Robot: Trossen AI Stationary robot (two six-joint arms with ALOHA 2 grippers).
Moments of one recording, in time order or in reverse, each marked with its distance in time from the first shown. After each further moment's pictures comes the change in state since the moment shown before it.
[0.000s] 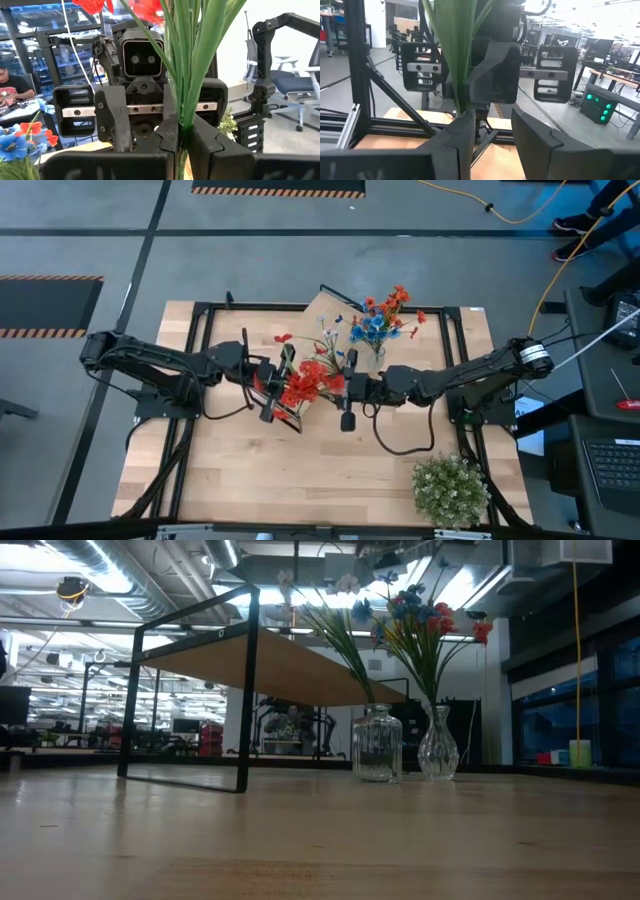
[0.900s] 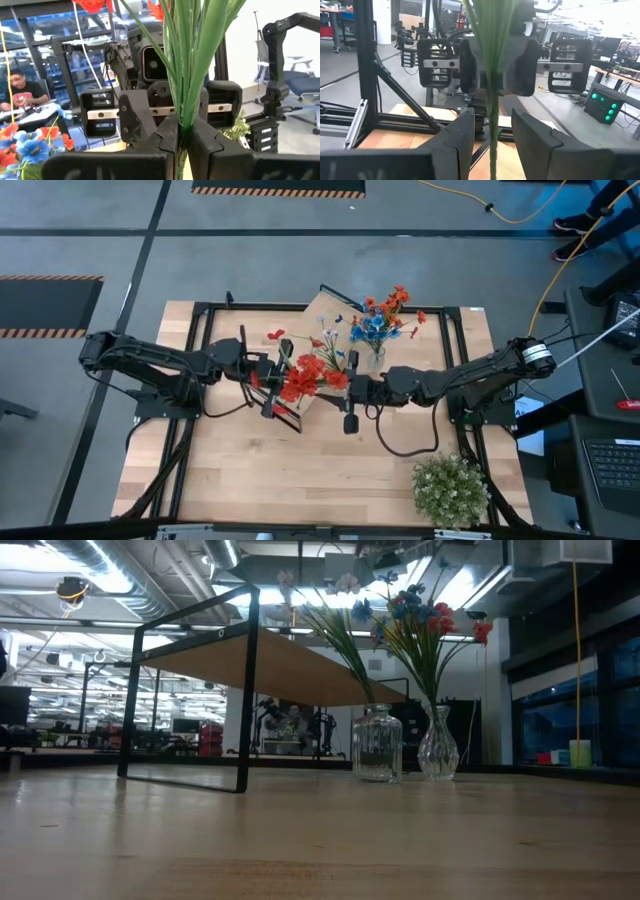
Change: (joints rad) left arm 0.011 -0.008 0.000 0.011 -0.026 0.028; right arm 0.002 -0.023 0.000 -0.038 -0.008 -0.001
